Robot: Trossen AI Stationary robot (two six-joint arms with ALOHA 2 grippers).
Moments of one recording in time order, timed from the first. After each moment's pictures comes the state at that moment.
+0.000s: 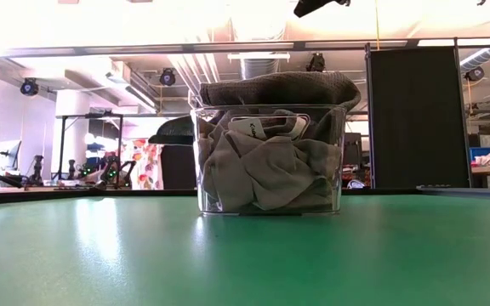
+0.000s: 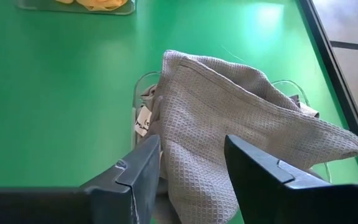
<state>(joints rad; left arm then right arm) -1.07 1.63 1.36 -1.19 0.02 -1.62 0.33 1.55 1.47 -0.80 0.38 0.19</state>
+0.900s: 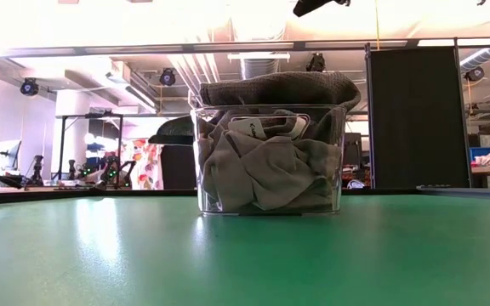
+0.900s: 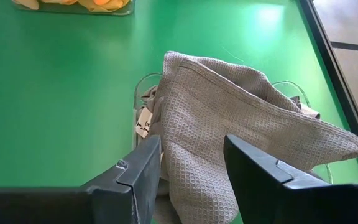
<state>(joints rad) -1.02 1.63 0.93 -0.64 0.16 -1.56 0.33 1.55 1.47 -0.79 0.38 0.19</state>
